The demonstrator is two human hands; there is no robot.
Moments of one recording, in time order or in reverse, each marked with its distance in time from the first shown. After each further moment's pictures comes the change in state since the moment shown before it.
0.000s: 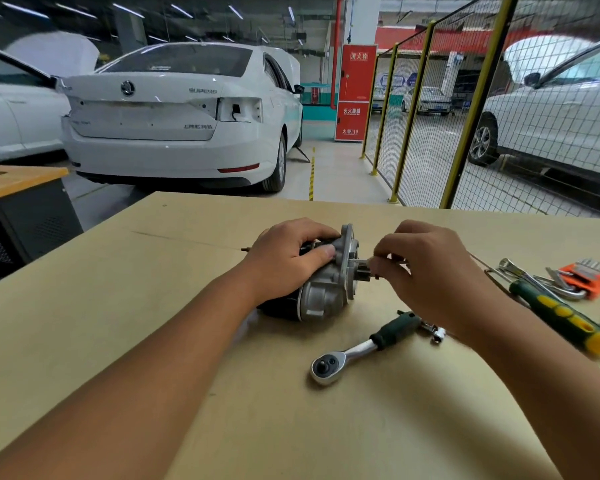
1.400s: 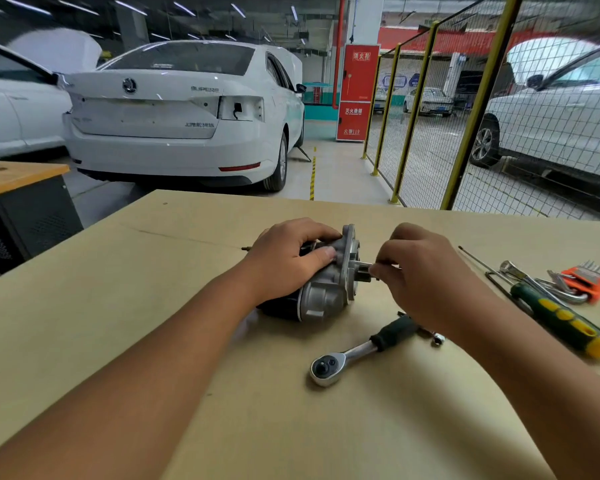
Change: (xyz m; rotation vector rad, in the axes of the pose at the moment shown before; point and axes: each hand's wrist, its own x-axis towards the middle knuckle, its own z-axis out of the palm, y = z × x) left_hand -0.001 0.000 0.000 0.006 -0.012 0.005; right_hand 0.000 0.000 0.008 -0.054 -0.048 0.030
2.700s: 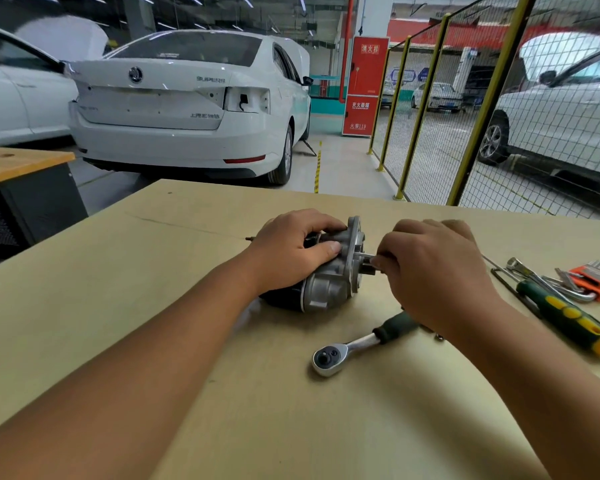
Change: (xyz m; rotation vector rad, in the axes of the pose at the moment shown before) left_hand 0.000 -0.001 -0.001 0.005 -0.009 0.004; right_hand -0.004 -0.010 0.000 -0.311 0.044 0.000
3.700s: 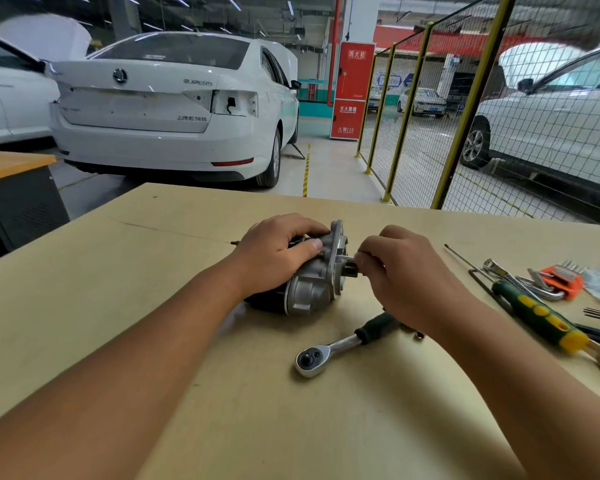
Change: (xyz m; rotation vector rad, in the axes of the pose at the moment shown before) left_hand 0.000 0.002 0.000 -0.022 0.004 -0.019; right_hand 0.000 0.004 0.001 0.342 -0.064 0.018
